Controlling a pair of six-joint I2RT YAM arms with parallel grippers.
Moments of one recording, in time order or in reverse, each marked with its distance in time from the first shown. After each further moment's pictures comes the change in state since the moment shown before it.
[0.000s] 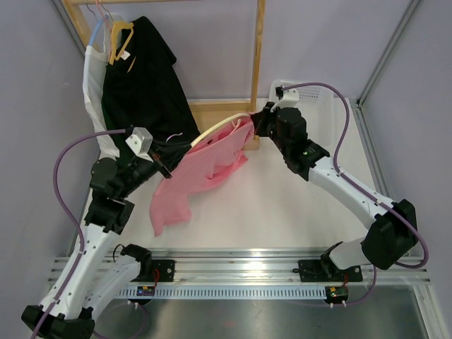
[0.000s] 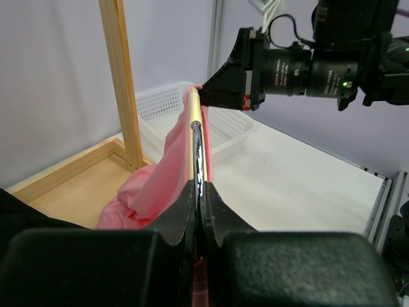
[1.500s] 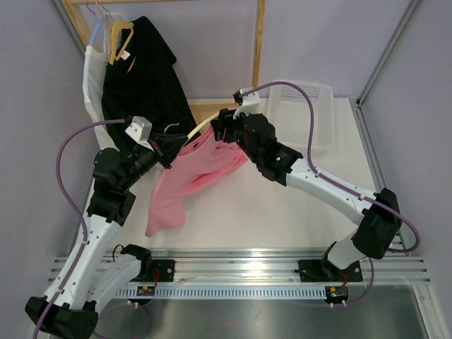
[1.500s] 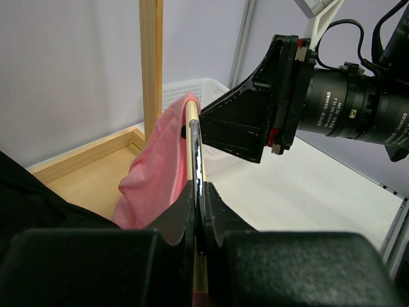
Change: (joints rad) left arm 0.037 0.064 0.035 -0.008 -0.053 -0.033; right arm 0.265 0.126 0.156 0.044 0.089 -0.127
